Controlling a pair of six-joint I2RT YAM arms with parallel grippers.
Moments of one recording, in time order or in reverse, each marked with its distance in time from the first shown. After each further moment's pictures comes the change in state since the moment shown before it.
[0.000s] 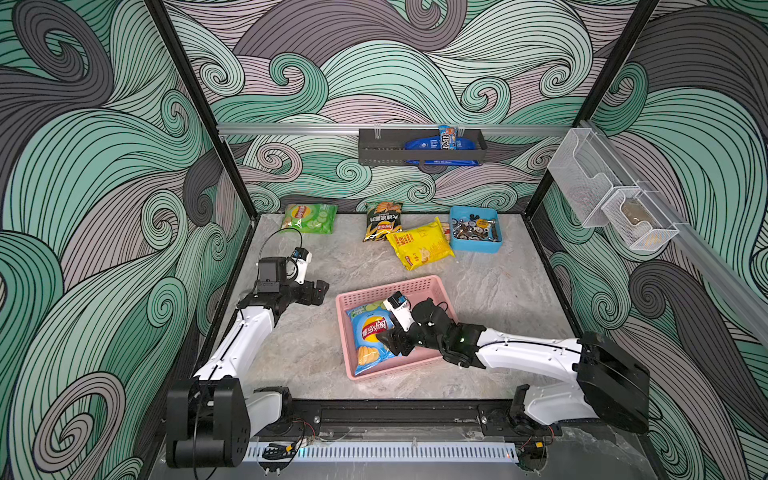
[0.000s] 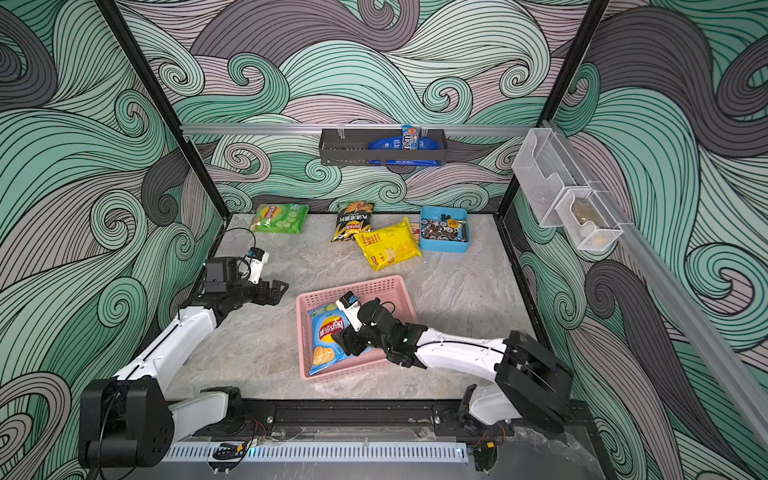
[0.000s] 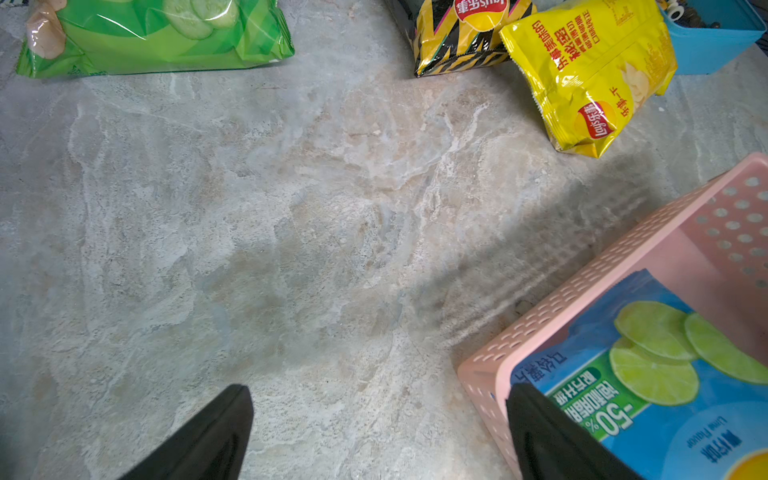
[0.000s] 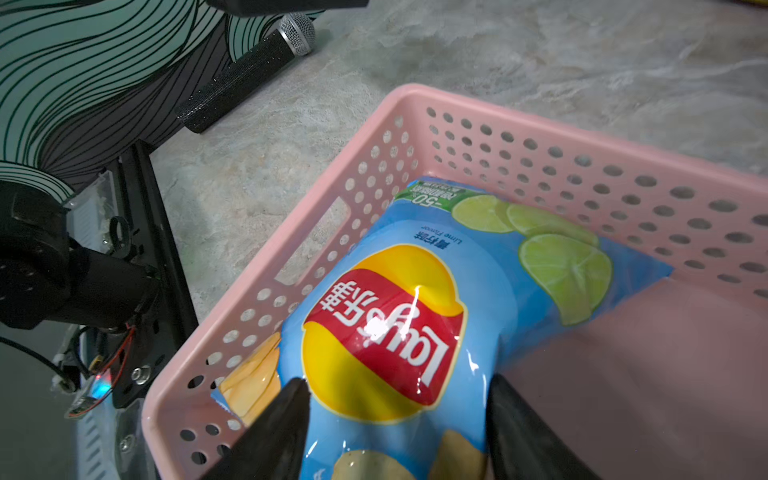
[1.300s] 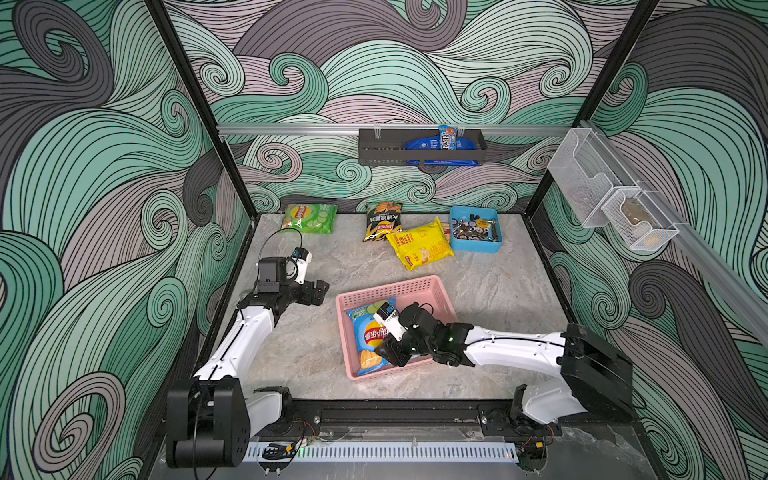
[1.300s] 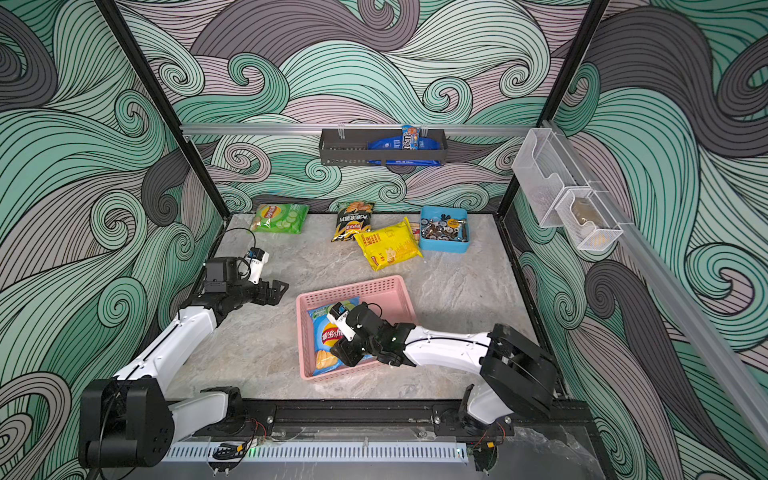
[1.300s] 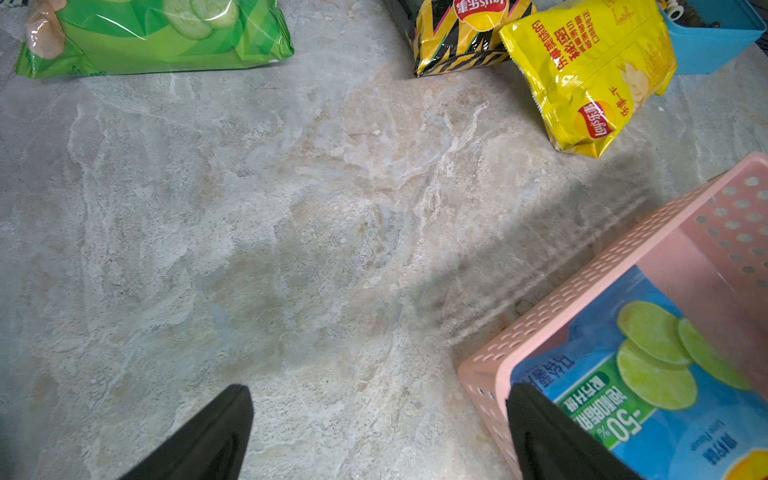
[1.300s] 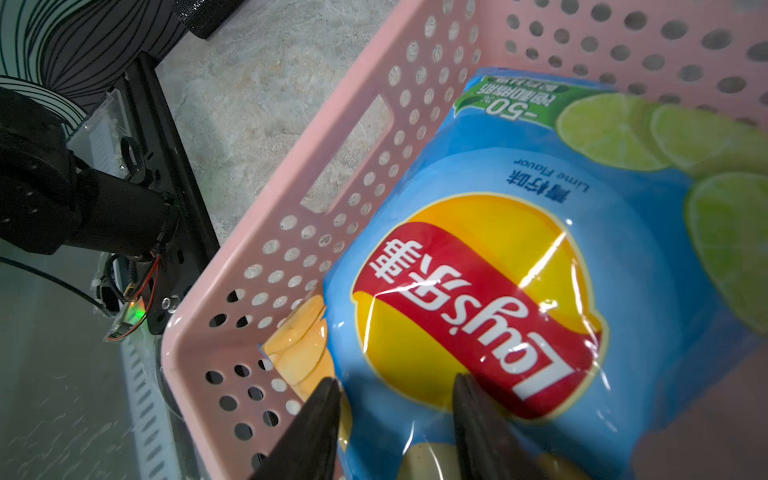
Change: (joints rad) left arm 0.000 0.000 0.000 0.000 0.000 0.001; right arm 0.044 0.090 0.080 -0.170 -0.116 0.025
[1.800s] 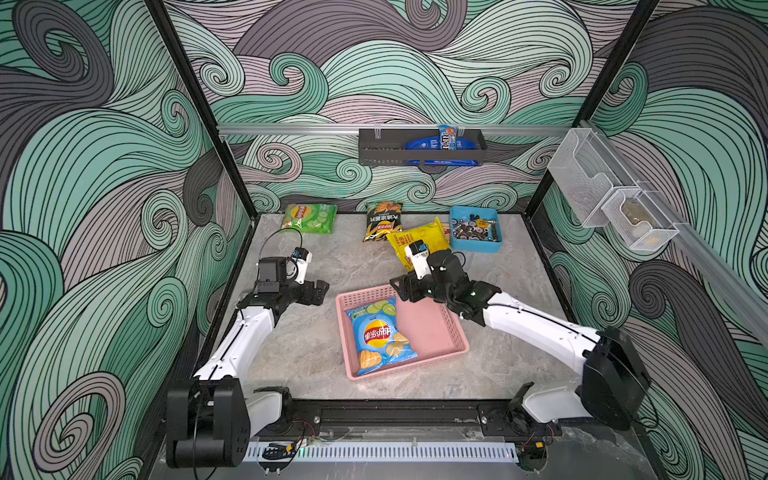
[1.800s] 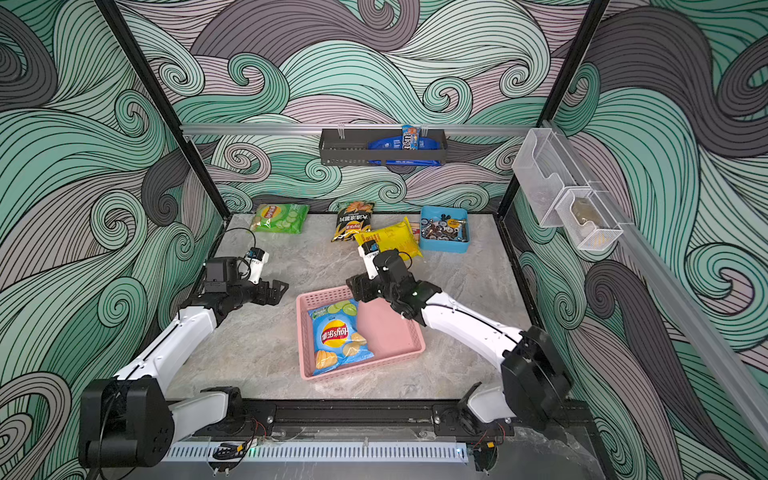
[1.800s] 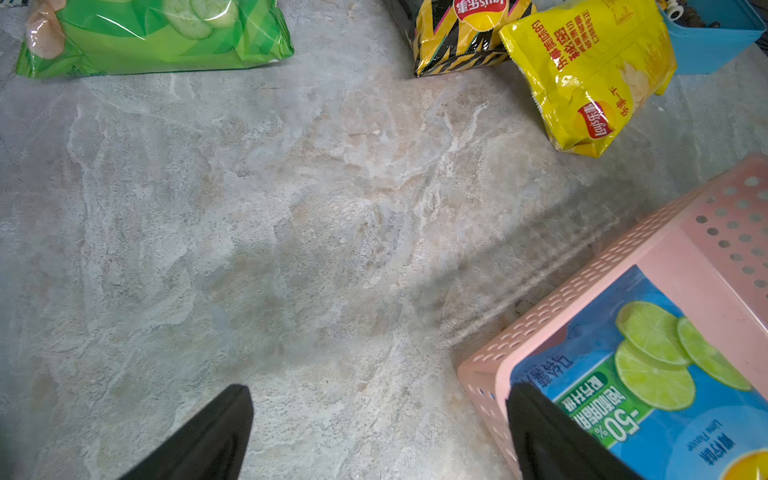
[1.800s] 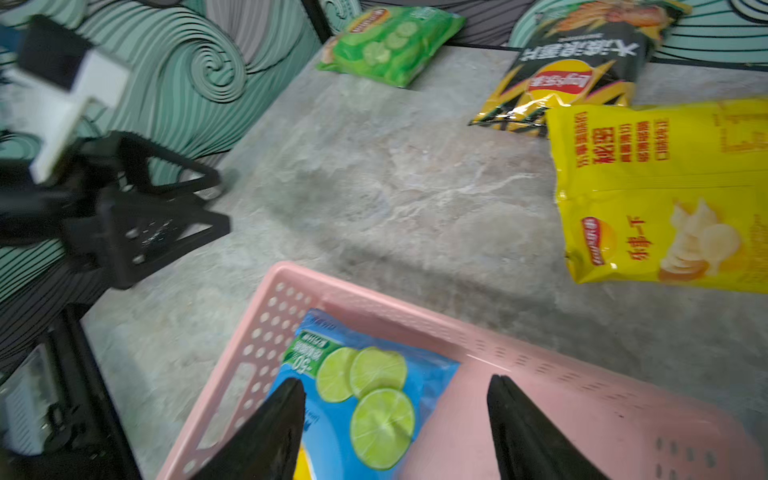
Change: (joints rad) left arm 0.000 0.000 0.000 0.000 0.000 0.000; right arm -0.359 0.025 0.276 -0.084 0.111 -0.002
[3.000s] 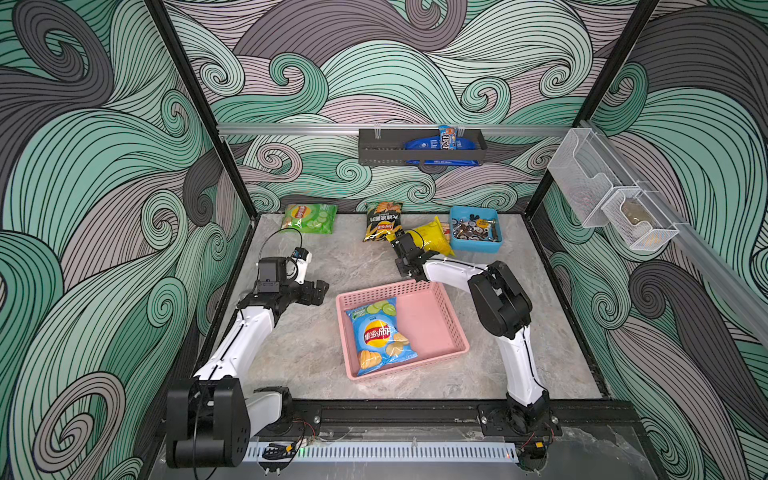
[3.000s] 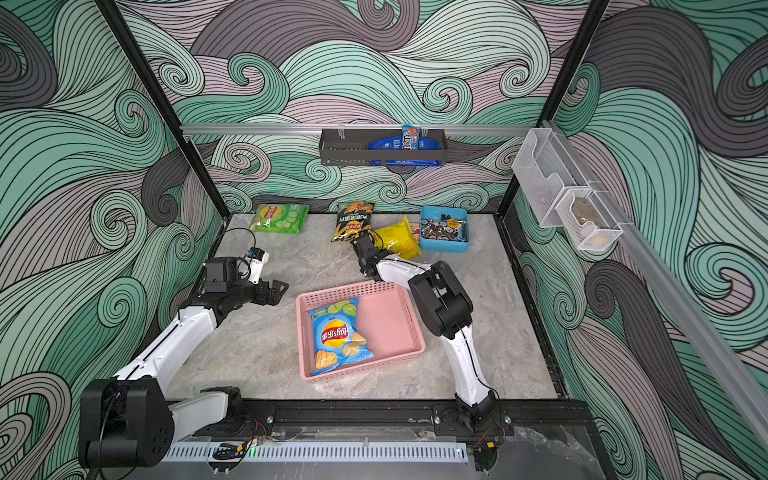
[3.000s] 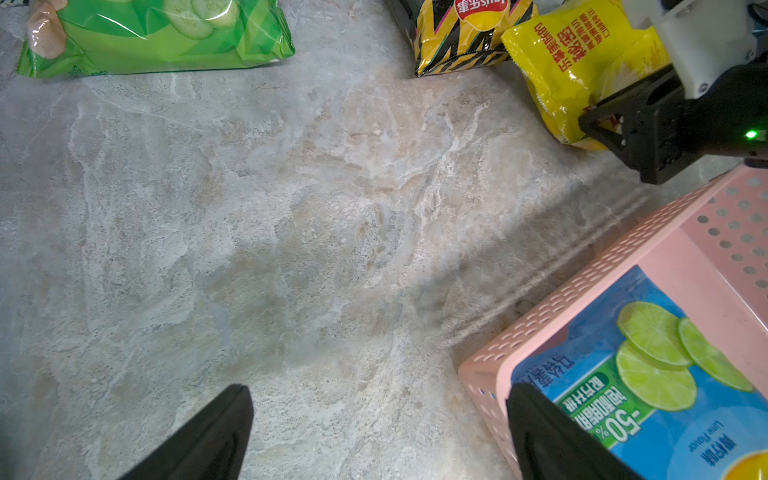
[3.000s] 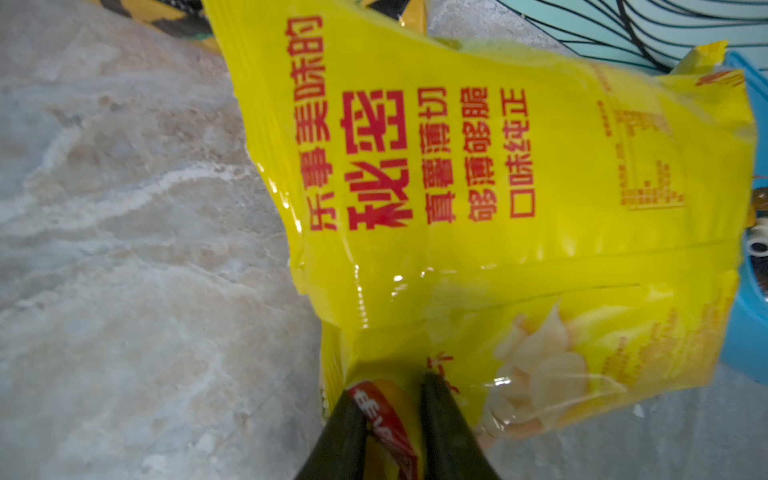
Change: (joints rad) left arm 0.000 0.000 0.000 0.000 -0.002 0.000; right arm -0.094 0.710 0.525 -0.145 0.525 -0.223
